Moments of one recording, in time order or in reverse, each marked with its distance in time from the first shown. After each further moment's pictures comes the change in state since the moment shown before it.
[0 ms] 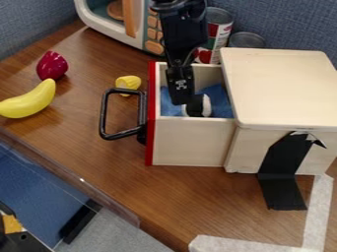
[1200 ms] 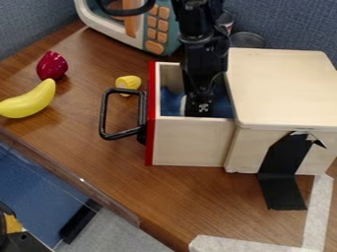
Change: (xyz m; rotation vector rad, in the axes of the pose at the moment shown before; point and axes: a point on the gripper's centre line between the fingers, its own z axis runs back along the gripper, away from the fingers) arm 0.011 0.016 -0.050 0.024 0.065 0.052
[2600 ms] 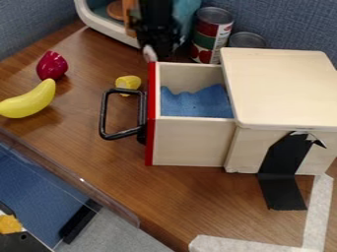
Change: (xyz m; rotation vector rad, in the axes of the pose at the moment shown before) arm -0.057 0.140 0.004 0.149 -0.021 0.926
